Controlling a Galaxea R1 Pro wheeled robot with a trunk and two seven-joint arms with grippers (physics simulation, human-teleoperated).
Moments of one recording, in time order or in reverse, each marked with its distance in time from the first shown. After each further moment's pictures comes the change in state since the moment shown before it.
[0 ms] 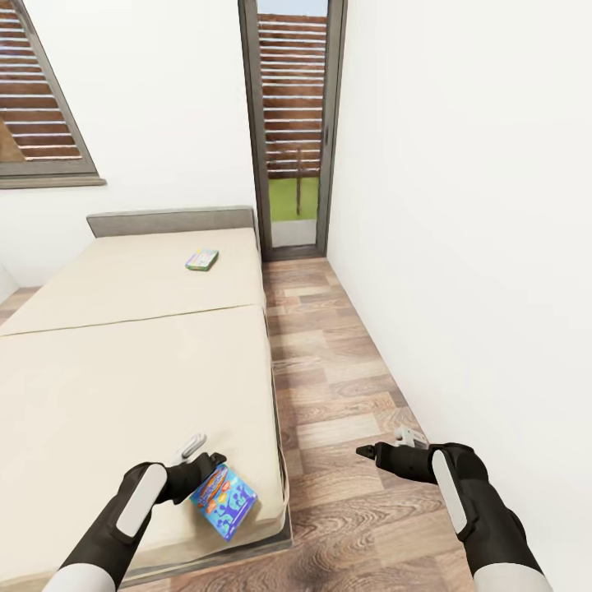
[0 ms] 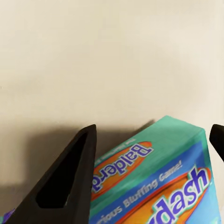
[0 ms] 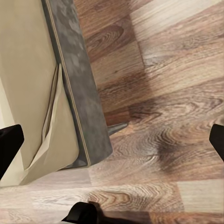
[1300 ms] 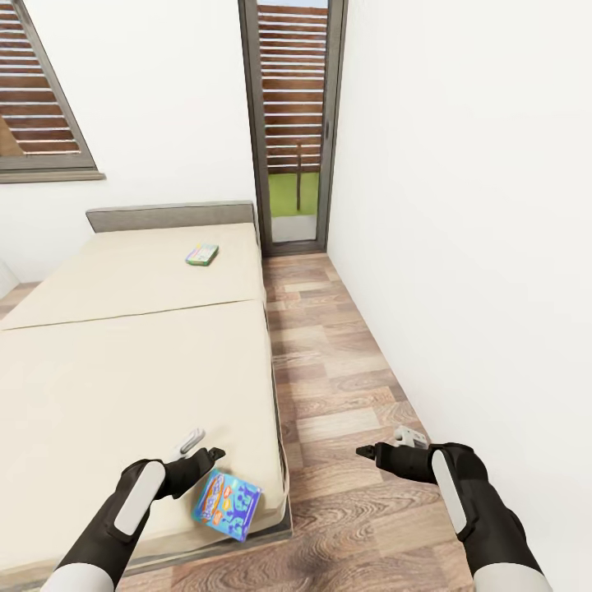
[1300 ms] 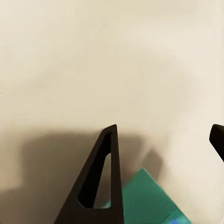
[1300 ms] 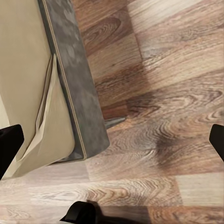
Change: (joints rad) left arm 0.002 0.003 0.004 -0.031 -0.002 -0.007 -0.003; right arm 0.000 0.000 0.001 0.000 0.003 0.000 0.000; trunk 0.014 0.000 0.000
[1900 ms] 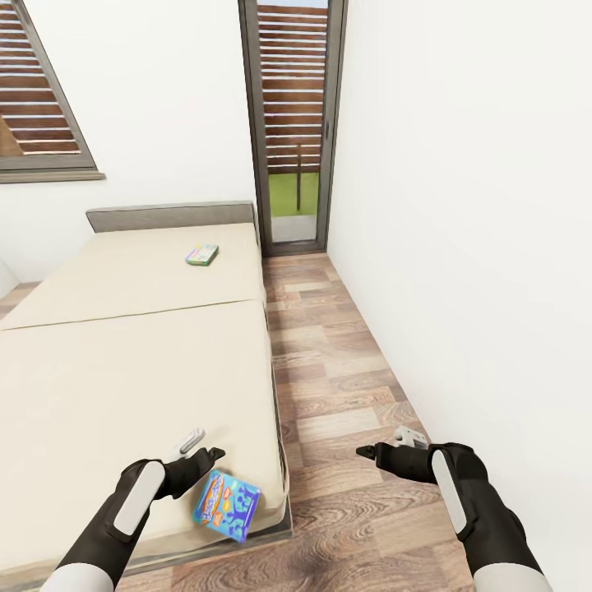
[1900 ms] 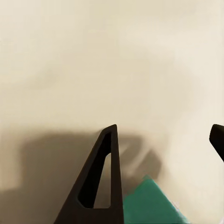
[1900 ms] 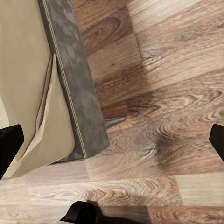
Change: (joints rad) left arm 0.000 0.001 0.000 0.001 0.004 0.001 -0.001; right arm 0.000 0.000 0.000 0.000 0.001 0.001 0.000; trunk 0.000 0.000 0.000
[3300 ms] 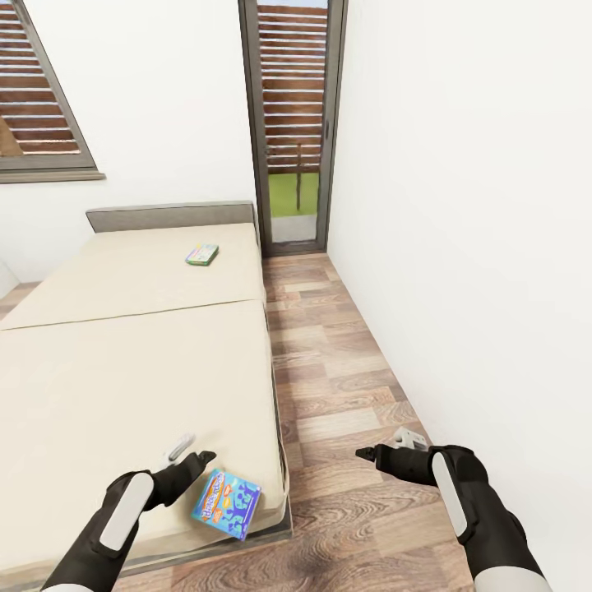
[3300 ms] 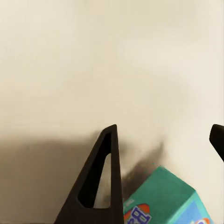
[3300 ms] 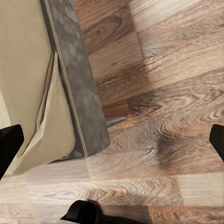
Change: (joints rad) left arm 0.054 0.005 0.056 -0.041 0.030 -0.047 -0.012; right arm 0.009 -0.001 0.004 -0.001 0.000 -0.008 0.011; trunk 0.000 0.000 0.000
